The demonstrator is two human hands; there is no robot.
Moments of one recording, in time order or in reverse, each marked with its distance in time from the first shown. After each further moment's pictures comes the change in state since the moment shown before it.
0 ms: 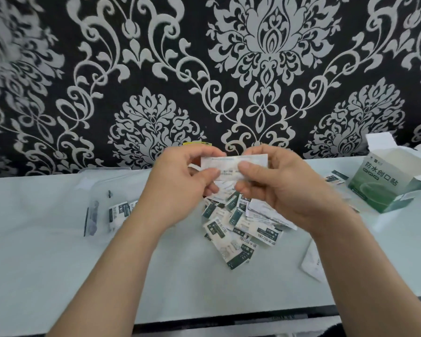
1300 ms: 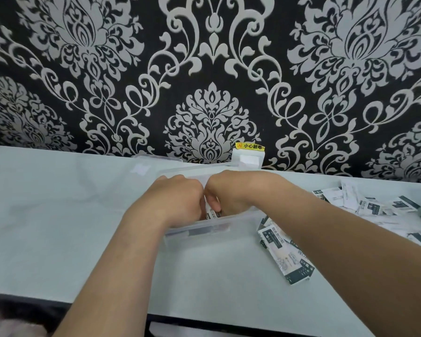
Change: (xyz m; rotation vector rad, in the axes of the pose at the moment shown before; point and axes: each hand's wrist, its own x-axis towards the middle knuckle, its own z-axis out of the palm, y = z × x) left_hand 0.004 -0.070 -0.086 1.076 -0.404 -0.157; right_hand 0.095 0.040 0.133 -1.825 -0.669 0.092
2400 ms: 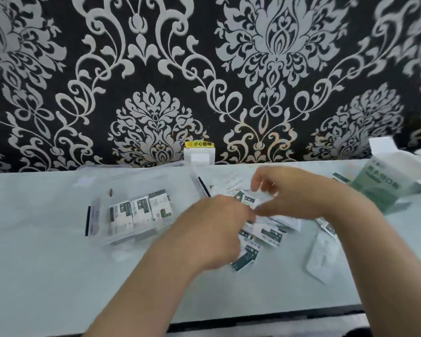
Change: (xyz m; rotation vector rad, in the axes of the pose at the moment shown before) left_hand -0.012 0.126 0.011 -0.134 0.065 0.358; right_hand -0.134 0.104 0.041 0.462 0.272 0.364
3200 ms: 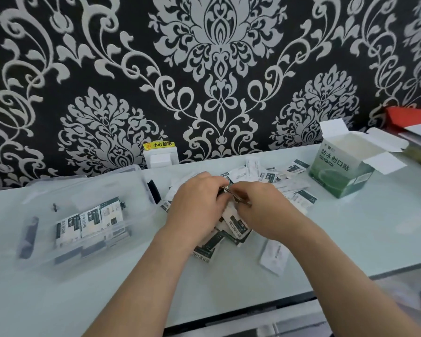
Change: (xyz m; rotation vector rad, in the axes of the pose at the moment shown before) left_hand 0.074 0.029 0.040 -0.163 0.371 -0.086; right_hand 0.000 0.066 0.056 0.168 0.346 -0.033
